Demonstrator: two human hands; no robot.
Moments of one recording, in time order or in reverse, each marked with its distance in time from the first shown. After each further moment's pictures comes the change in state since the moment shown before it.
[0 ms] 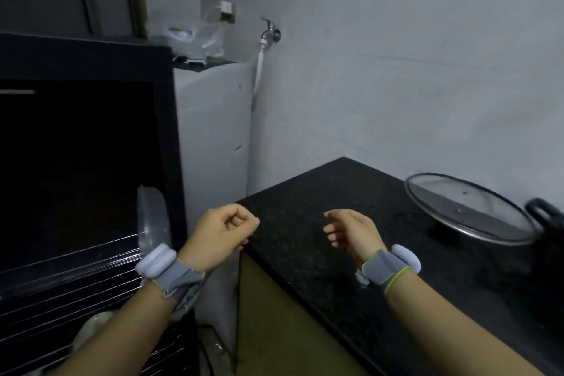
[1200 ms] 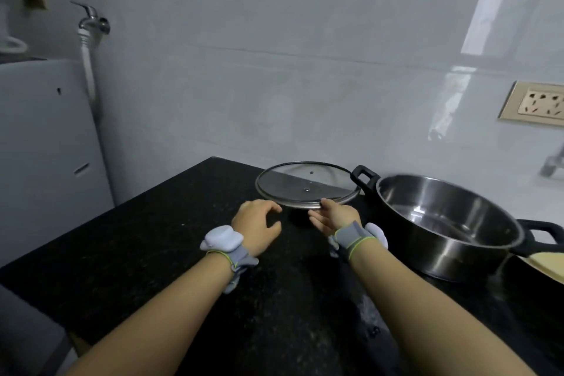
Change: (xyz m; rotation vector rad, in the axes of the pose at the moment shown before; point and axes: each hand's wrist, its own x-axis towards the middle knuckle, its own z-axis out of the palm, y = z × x) left_hand 0.062 0.068 0.296 0.497 -0.352 0.324; right_hand 0.017 -0.009 -0.229 0.485 0.485 0.101
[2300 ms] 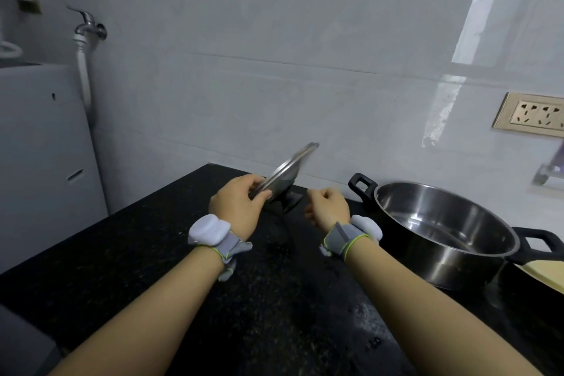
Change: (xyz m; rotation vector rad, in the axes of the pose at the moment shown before) left_hand 0.010 0.010 -0.041 -0.141 0.408 0.000; right_hand 0.003 -0.005 0.022 -0.568 0.106 -0.413
